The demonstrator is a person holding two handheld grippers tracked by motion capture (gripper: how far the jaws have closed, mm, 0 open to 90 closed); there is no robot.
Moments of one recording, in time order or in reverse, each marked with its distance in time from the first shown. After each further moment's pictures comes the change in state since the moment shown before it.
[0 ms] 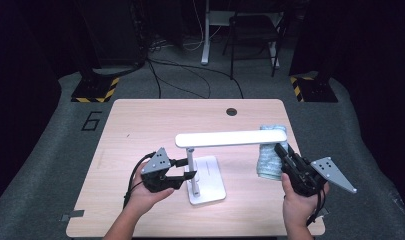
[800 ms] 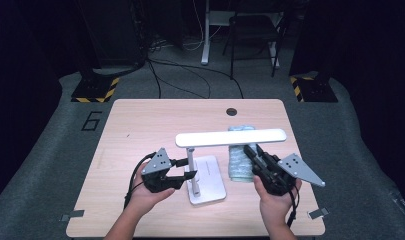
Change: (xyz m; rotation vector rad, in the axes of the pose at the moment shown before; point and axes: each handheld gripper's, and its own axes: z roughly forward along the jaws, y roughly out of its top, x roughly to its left) left arm -0.002 0.000 0.002 -0.006 0.012 -0.003; right arm 0.064 -0.001 0.026 0.044 0.172 -0.070
